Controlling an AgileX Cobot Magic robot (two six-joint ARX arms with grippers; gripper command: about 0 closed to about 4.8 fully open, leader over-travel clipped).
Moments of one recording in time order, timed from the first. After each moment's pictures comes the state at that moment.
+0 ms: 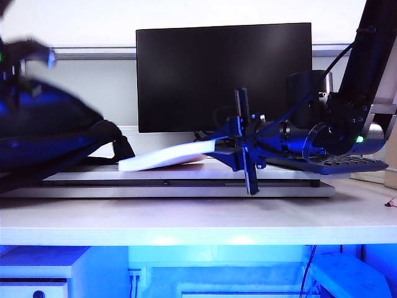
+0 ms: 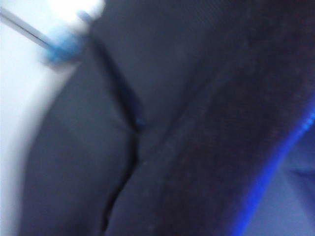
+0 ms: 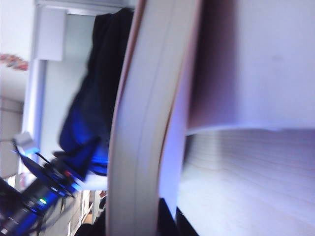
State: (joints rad) left arm 0.01 1.60 1.26 -0.21 -0.15 0.53; right arm 0.35 2.13 1.01 1.11 -0.67 1.42
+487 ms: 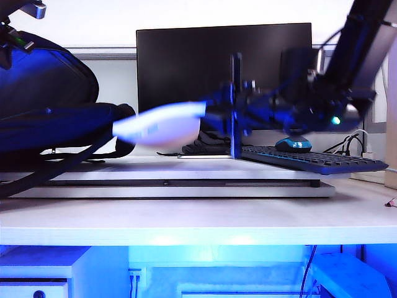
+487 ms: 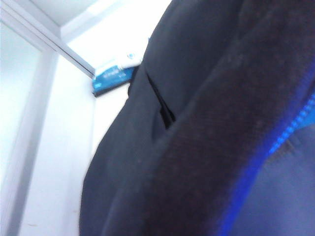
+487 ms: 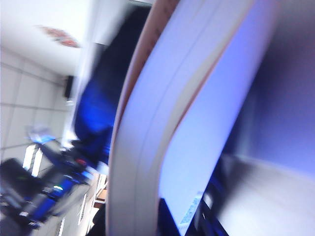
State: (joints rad) left arm 0.05 1.53 1.37 -0.27 -0.14 0.52; right arm 0.35 2.13 1.18 1.15 -0.74 1.45
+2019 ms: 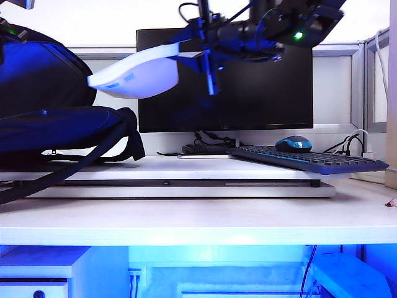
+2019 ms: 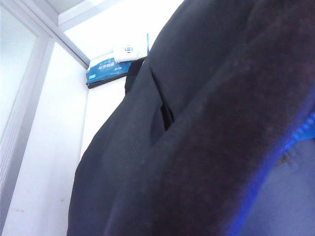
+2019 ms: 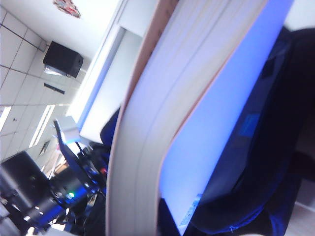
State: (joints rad) left arm 0.08 1.49 1.37 -0.31 -0.08 0.43; right arm 0.45 1.98 1.47 0.64 -0.69 1.16
